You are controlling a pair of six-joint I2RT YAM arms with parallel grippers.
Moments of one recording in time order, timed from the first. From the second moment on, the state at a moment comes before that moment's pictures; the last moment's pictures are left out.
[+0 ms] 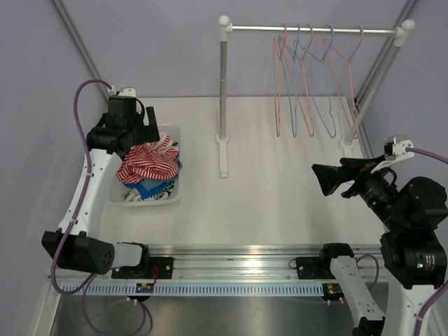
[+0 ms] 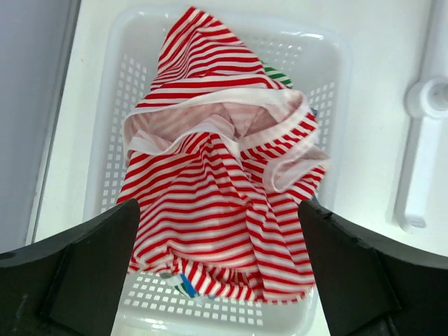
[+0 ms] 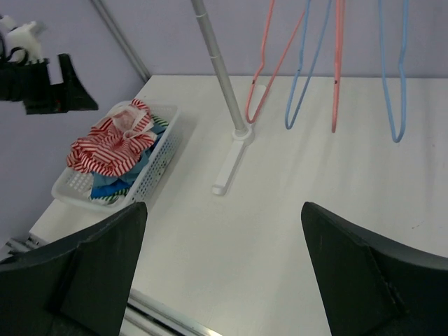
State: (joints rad) left arm -0.11 1.37 1.46 -0.87 -0.23 -0.22; right arm 0.01 0.57 1.33 -0.82 -0.45 0.27
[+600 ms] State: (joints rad) left arm -0.30 0.64 1.35 -1.06 -0.49 -0.28; right arm 0.19 0.62 1.36 -1.03 0.03 0.24
